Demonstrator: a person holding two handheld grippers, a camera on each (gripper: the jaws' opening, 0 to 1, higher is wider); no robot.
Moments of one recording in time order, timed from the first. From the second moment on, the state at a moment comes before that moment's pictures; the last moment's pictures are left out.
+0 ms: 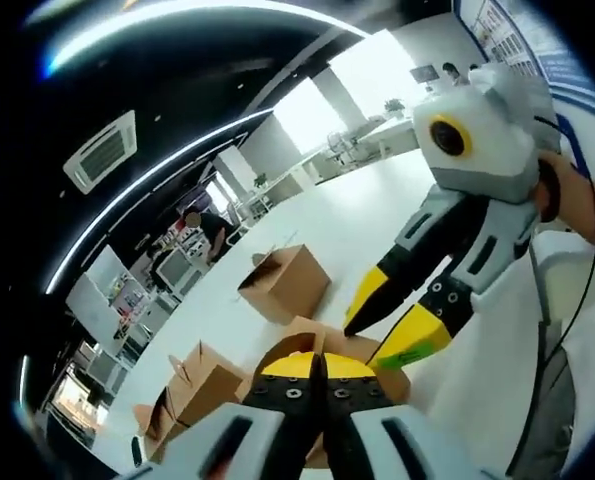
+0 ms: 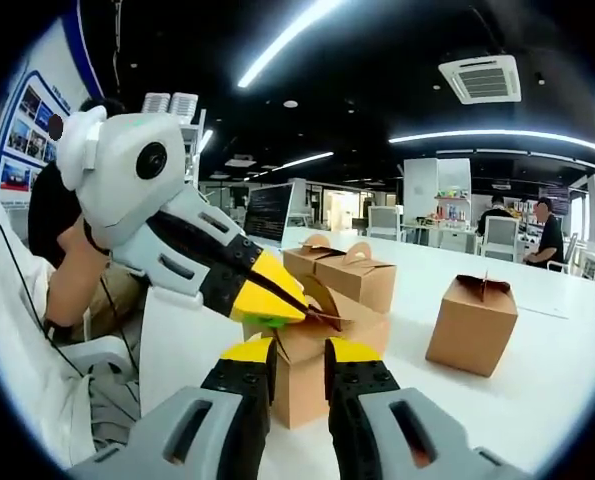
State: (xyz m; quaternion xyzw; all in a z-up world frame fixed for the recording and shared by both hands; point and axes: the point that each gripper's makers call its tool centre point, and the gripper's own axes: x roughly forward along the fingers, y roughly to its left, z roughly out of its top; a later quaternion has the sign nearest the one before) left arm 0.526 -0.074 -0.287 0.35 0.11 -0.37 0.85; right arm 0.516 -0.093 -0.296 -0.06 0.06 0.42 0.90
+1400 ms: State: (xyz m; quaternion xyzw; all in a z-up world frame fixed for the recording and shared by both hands) left arm 0.537 -0.027 -0.240 0.11 0.07 -0.36 0.92; right arm 0.518 -0.093 -0.295 -0.06 0.06 0.42 0.90
